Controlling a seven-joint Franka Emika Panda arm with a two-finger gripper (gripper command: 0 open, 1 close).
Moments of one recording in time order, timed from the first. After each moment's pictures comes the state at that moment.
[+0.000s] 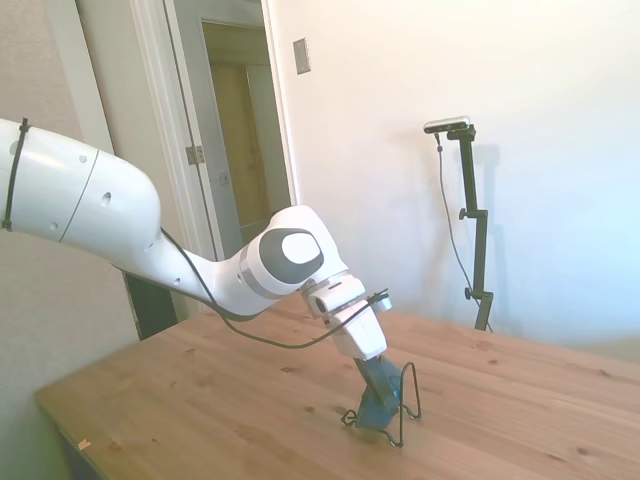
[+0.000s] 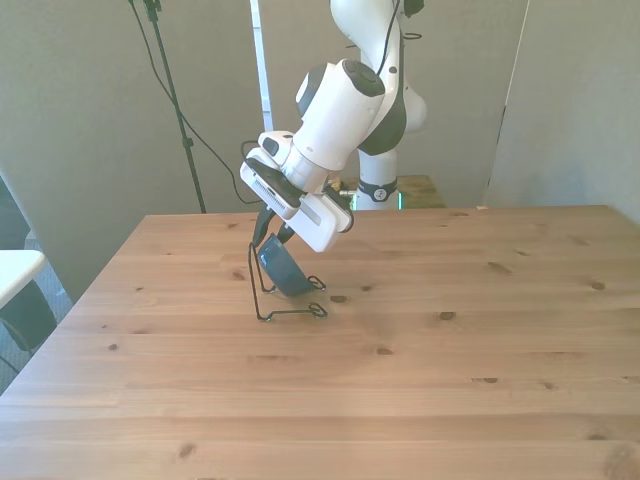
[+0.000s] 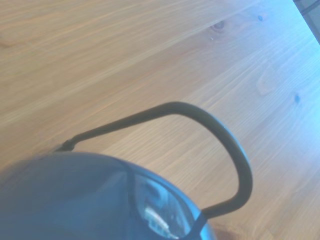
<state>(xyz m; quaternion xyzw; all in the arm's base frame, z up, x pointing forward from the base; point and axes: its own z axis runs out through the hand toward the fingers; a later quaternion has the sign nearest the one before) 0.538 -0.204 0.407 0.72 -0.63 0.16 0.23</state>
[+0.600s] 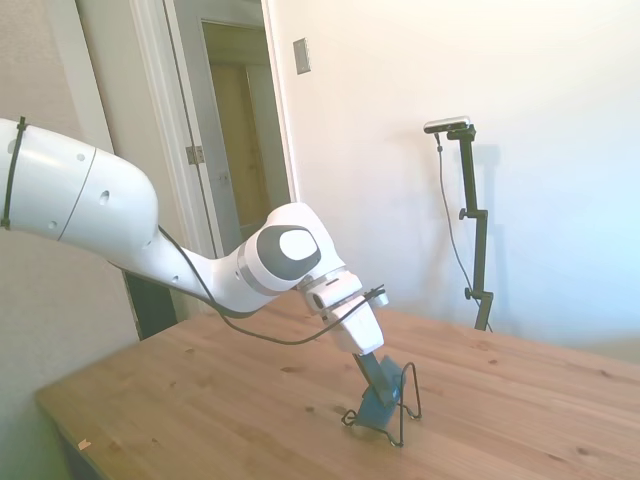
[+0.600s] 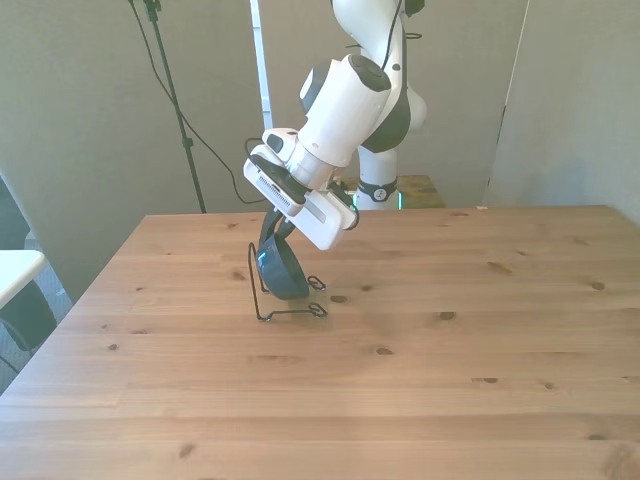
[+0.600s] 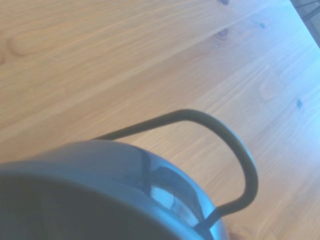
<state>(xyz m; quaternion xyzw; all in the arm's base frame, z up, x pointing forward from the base) 0.541 -0.194 0.416 0.72 -0.63 0.17 0.23</state>
